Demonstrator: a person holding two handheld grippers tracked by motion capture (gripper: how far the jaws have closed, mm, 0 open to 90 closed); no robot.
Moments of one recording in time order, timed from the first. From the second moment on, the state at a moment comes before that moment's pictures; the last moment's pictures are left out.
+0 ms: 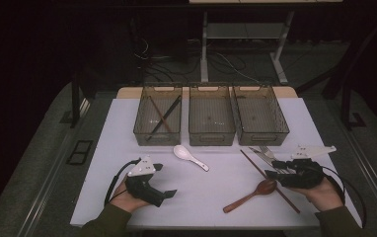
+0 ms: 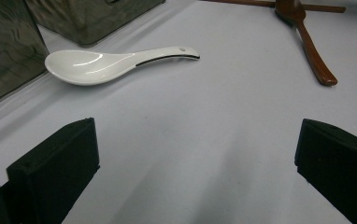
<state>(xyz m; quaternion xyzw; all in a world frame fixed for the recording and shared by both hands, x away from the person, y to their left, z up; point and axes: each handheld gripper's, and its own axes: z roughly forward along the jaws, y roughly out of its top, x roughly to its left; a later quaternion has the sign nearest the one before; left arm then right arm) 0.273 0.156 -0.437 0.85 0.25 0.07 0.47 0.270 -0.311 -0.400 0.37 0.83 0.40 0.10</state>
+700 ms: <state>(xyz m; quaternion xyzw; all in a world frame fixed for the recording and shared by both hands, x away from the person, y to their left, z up) 0.273 0.155 -0.437 0.85 0.25 0.07 0.46 0.240 -0.335 -0.433 0.40 0.86 0.31 0.09</state>
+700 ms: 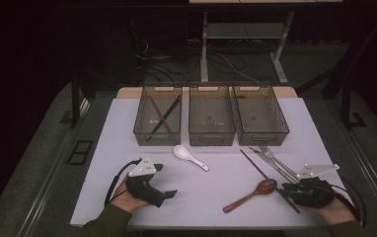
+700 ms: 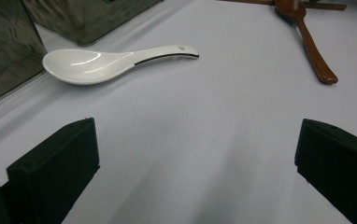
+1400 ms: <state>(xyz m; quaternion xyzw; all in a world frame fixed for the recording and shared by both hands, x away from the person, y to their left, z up) 0.273 0.155 -0.437 0.85 0.24 0.07 0.46 0.244 -0.337 -0.439 0.39 0.87 0.29 0.11</state>
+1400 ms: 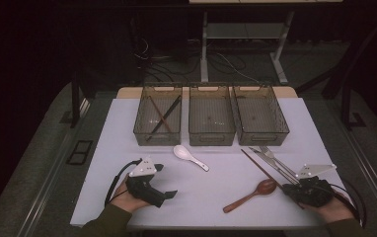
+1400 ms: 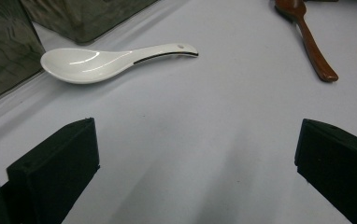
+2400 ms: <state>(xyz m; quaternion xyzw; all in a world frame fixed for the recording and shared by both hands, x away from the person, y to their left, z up) 0.272 0.154 -0.437 0.85 0.24 0.07 0.46 0.247 -0.348 -0.426 0.41 0.84 0.33 0.11</state>
